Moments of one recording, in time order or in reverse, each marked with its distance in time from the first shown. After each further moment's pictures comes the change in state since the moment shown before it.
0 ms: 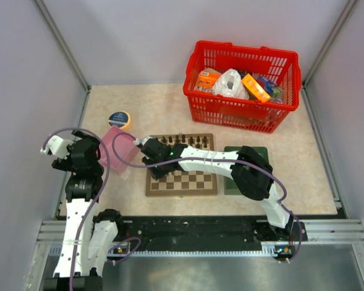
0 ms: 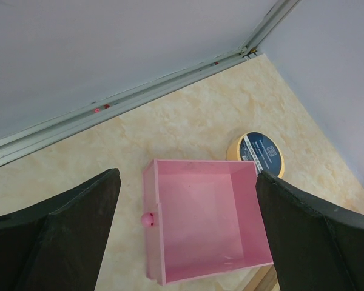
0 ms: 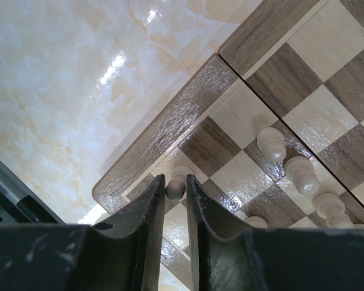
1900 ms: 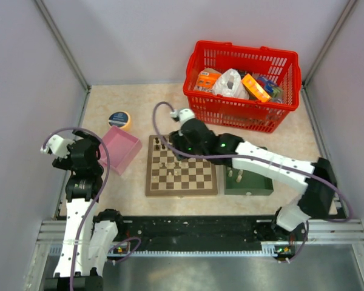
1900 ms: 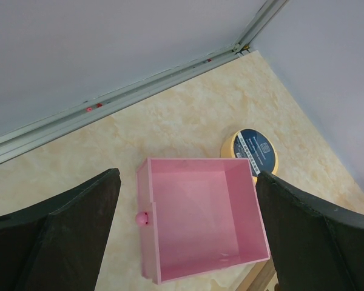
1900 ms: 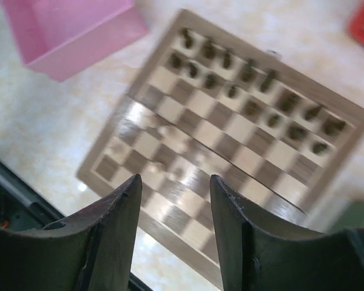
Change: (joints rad) left arm 0.005 0.000 -0.003 0.012 0.029 0.005; right arm -0.077 -0.505 -0.253 0.040 0.194 -0.036
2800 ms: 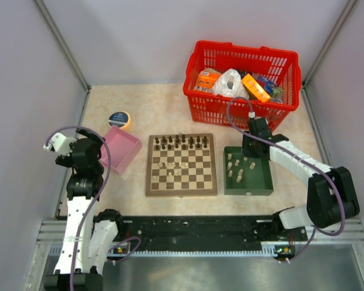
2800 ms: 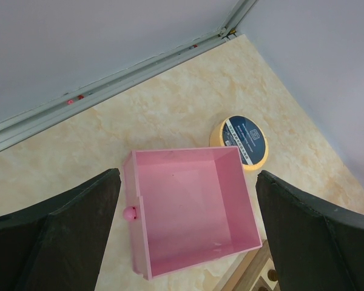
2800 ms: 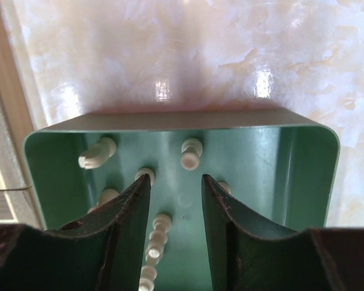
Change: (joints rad) left arm 0.003 0.020 -0.016 0.035 0.078 0.000; right arm -0.727 -0.246 -0.576 -0.007 -0.078 0.040
